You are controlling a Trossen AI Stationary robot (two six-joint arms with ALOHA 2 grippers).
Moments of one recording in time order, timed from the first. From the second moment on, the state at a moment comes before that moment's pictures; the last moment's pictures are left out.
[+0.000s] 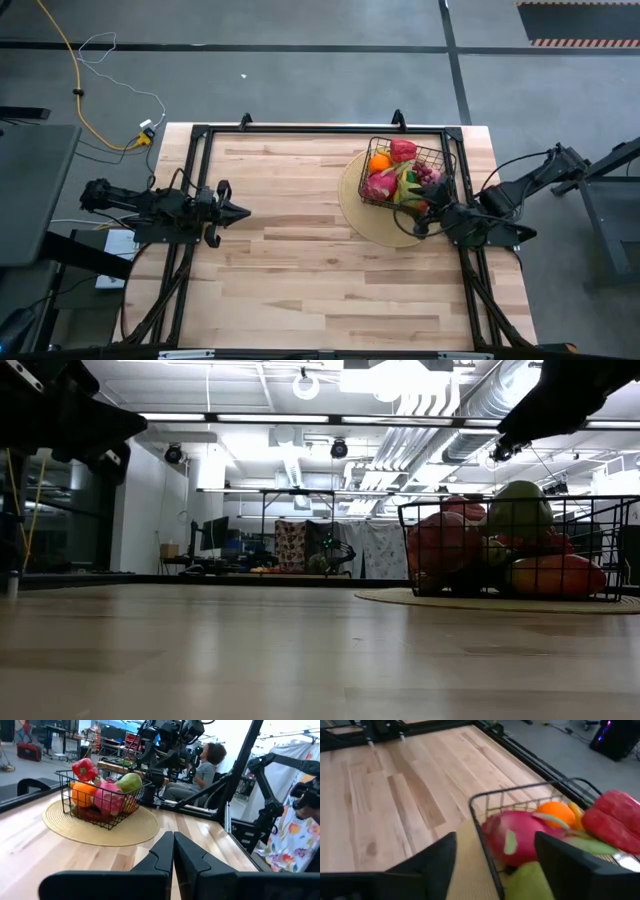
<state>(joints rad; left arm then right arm) -0.11 0.01 0.03 0.00 -0.21 -0.24 0.50 0.78 0.67 -0.68 0.86 0.62</state>
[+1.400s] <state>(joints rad) -0.11 0.01 0.03 0.01 -0.22 -0.26 0.32 0.02 0.02 0.05 0.35 -0.05</state>
